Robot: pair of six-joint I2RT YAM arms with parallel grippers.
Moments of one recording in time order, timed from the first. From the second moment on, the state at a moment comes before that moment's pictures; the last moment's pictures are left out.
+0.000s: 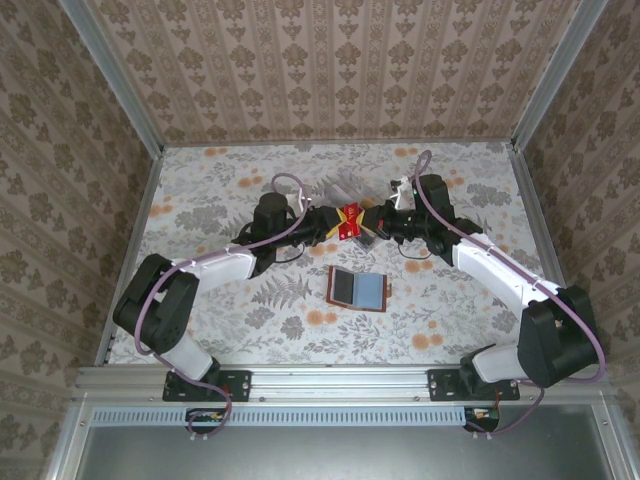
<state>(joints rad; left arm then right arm) -0.62 1.60 0.83 0.52 0.60 -1.22 0.35 1.38 0.94 -0.13 -0.61 0.89</state>
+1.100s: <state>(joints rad) -0.79 1.50 0.80 0.10 0.42 -1.03 0.54 1.42 0.85 -0.48 -0.28 0.81</state>
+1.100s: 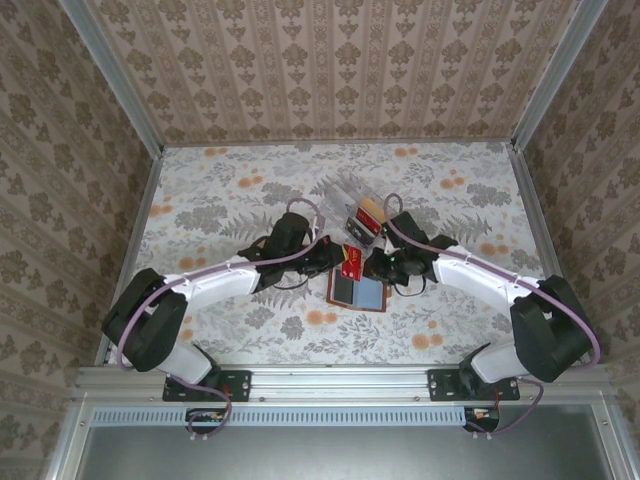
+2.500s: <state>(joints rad) -0.83 1.65 0.68 0.22 0.33 -0.97 0.56 1.57 0.81 -0.57 -0.05 0.79</state>
